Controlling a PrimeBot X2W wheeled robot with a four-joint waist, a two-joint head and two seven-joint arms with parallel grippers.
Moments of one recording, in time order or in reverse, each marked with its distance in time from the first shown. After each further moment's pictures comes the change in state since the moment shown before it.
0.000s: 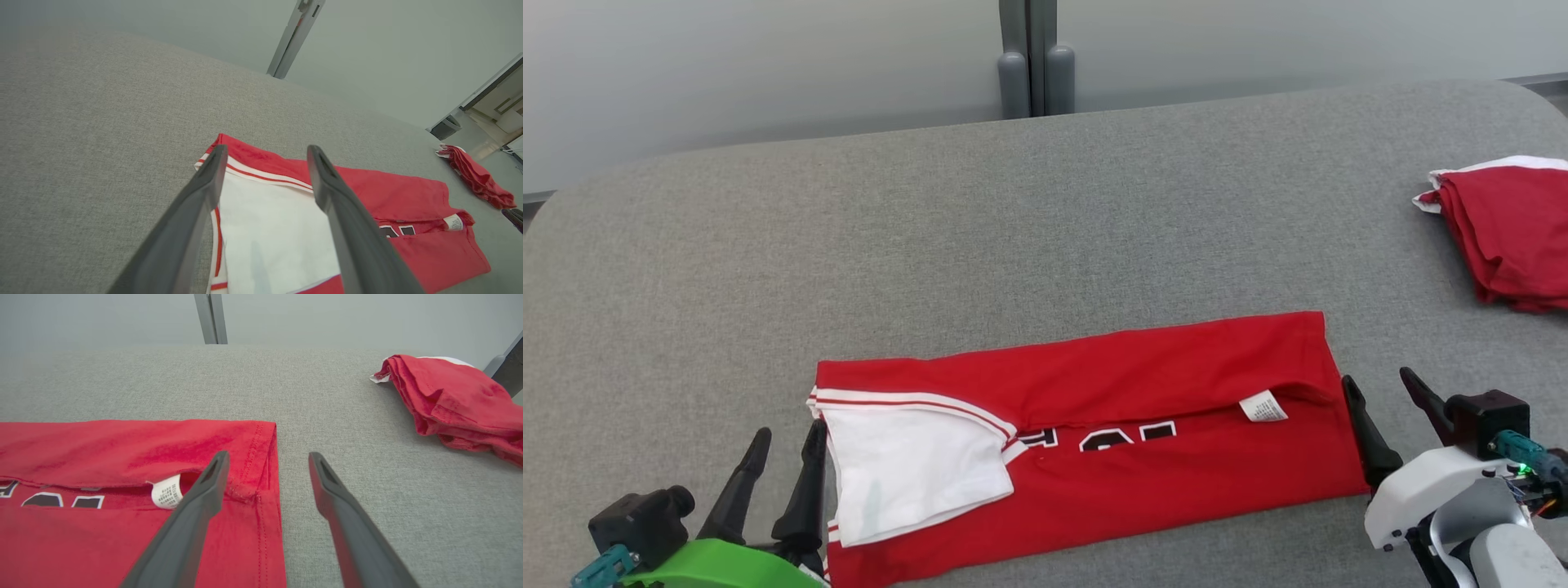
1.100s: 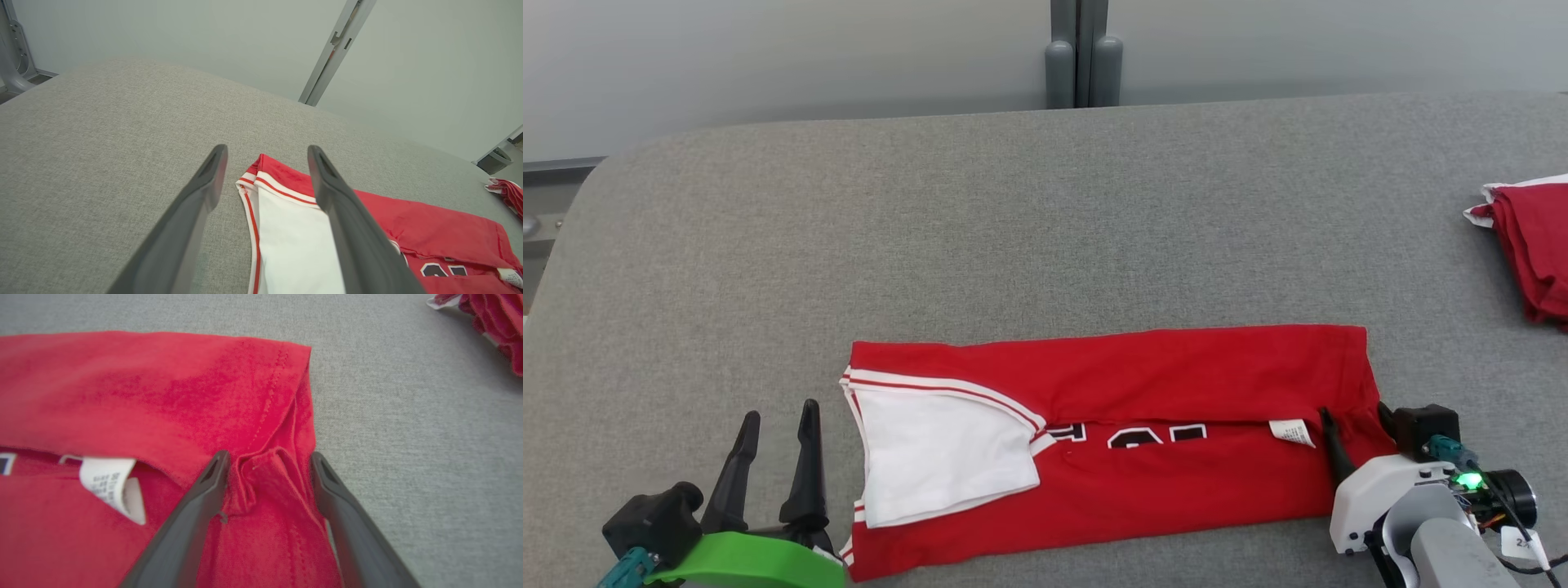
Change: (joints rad) left arm 0.015 -0.219 0.190 0.106 0.252 -0.062 -0.004; right arm -0.222 0.089 -0.039 0.561 -0.150 -0.001 -0.167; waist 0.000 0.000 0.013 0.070
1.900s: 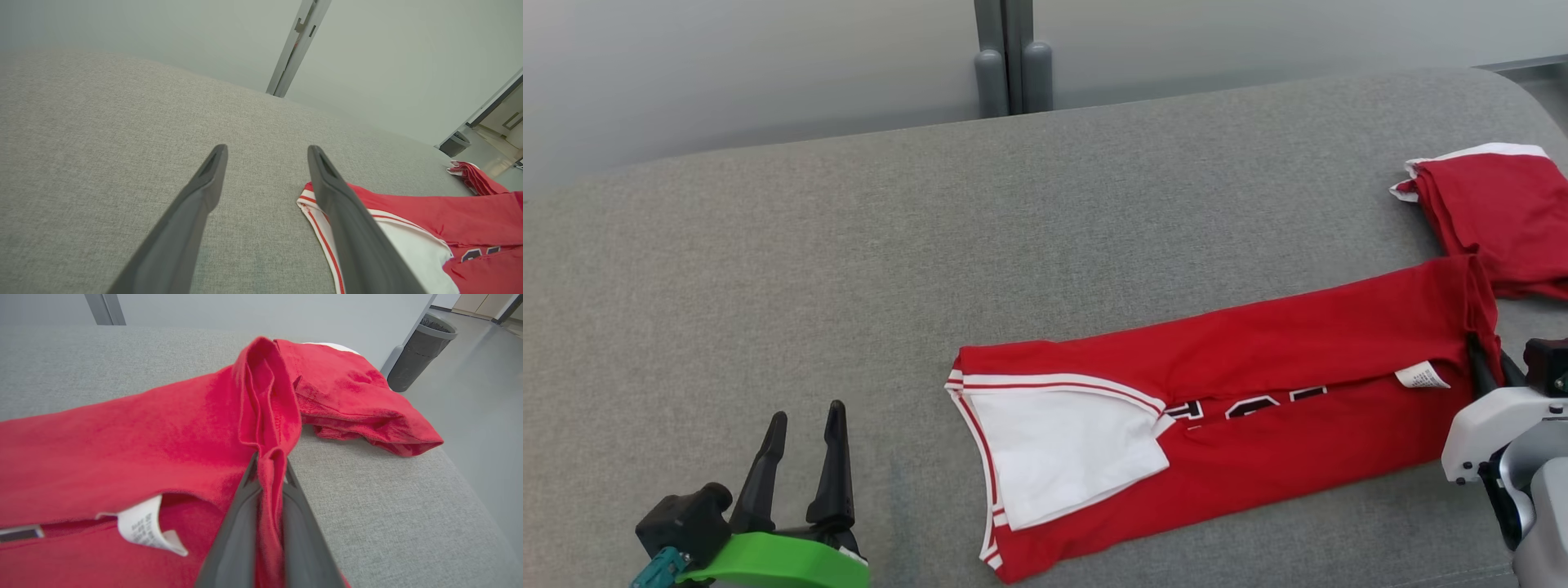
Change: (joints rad) left arm -0.005 -0.096 0.031 0.051 0.075 -0.059 0.000; right arm -0.078 -0.156 -0.121 -0.045 0.003 0.001 0.010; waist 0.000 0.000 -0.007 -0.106
